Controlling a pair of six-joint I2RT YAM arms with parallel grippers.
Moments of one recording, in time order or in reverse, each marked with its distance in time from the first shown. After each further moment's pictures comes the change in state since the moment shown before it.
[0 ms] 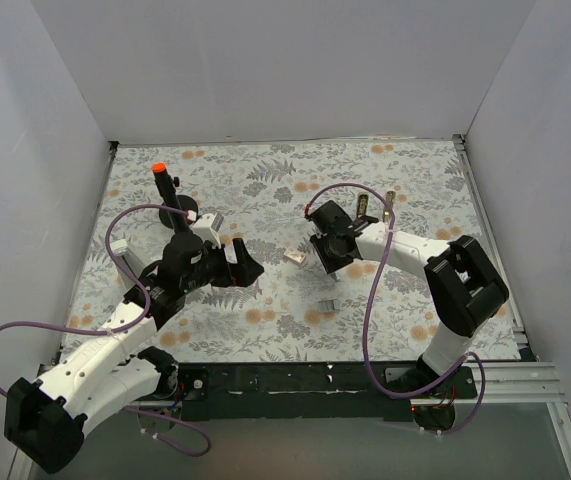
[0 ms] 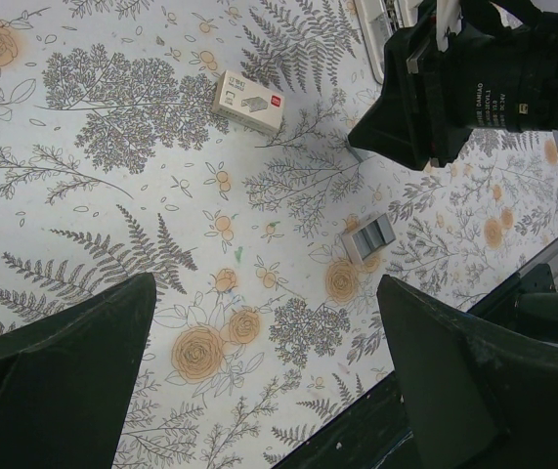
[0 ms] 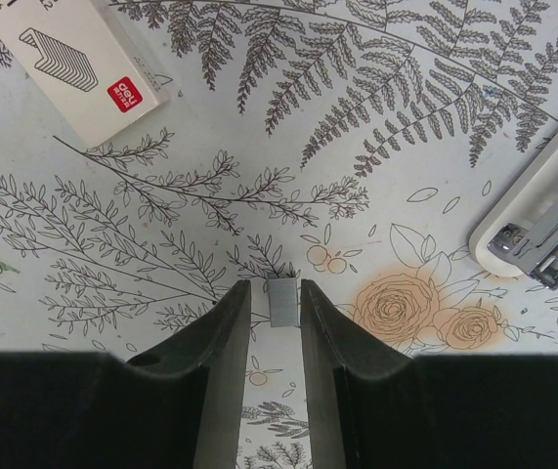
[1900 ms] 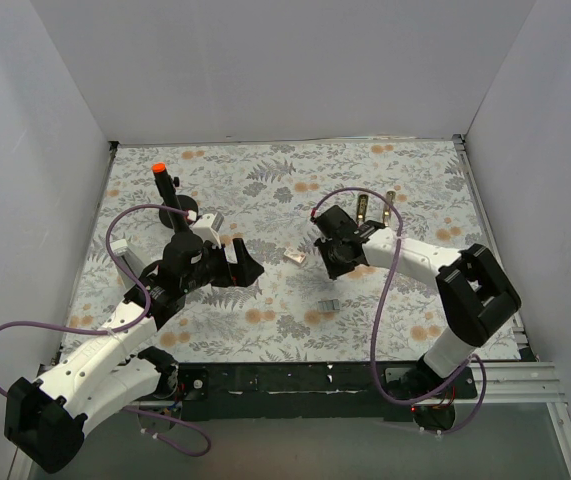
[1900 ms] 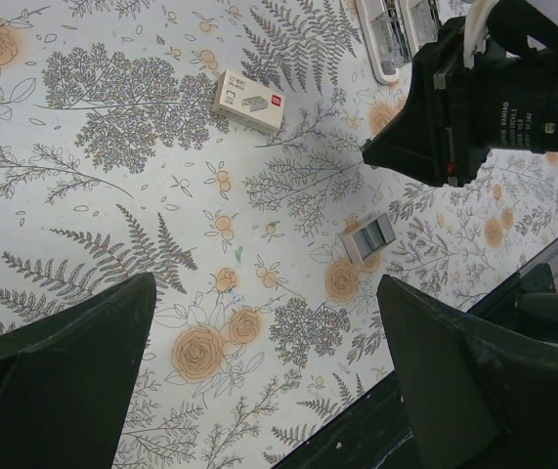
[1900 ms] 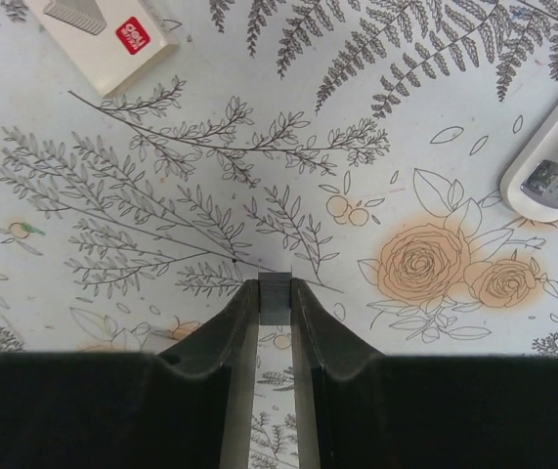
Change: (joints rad) left arm 0.000 0.002 0.000 0.000 0.000 0.000; right arm 0.010 -0.058 -0.061 -0.011 -0.026 0.079
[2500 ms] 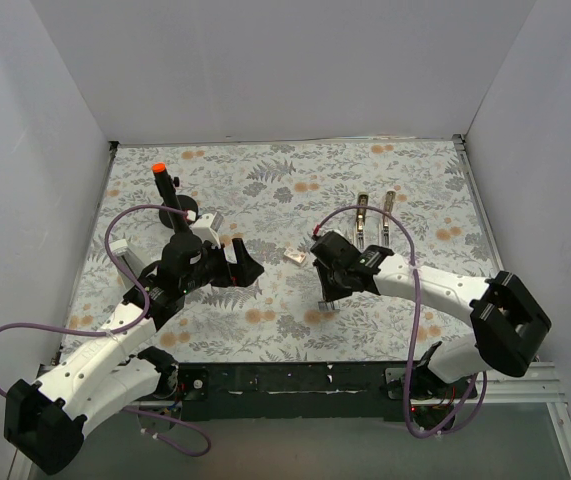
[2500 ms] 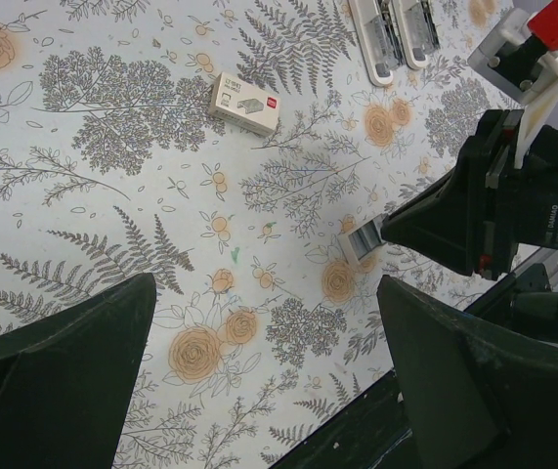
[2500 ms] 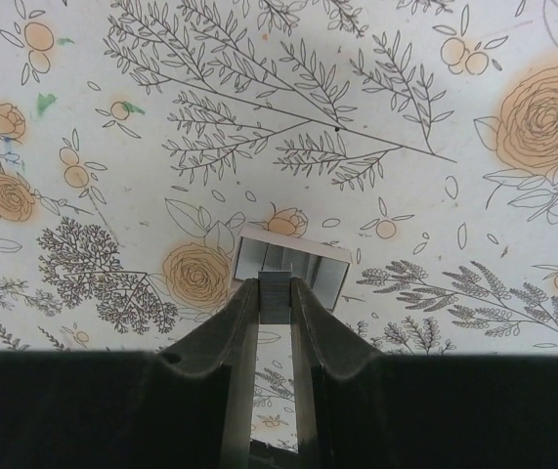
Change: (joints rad) left arm 0.000 -0.010 0.000 0.000 0.003 -0.002; right arm 0.171 -0.222 -0.132 -0.034 0.034 0.263
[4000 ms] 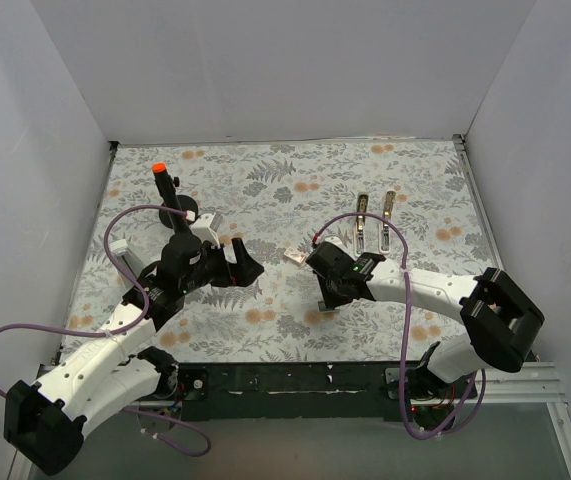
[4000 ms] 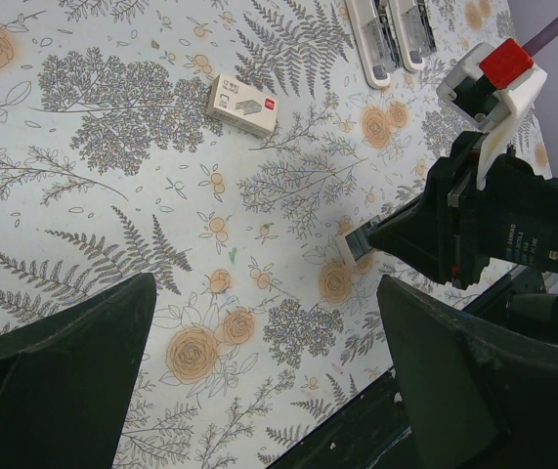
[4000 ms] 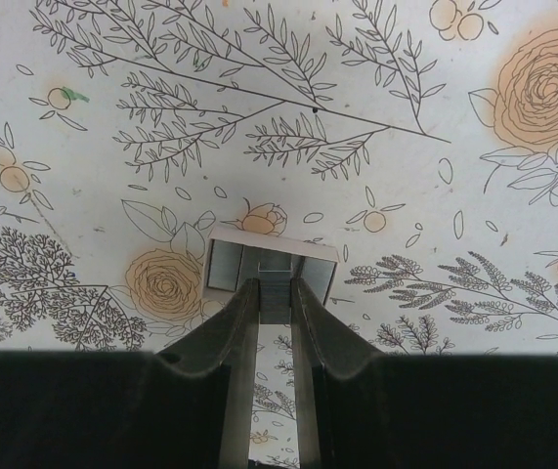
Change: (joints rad) left arm 0.000 -0.005 0.000 0.000 0.000 -0.010; right arm 0.055 0.033 -0.051 0.014 0.085 0.056
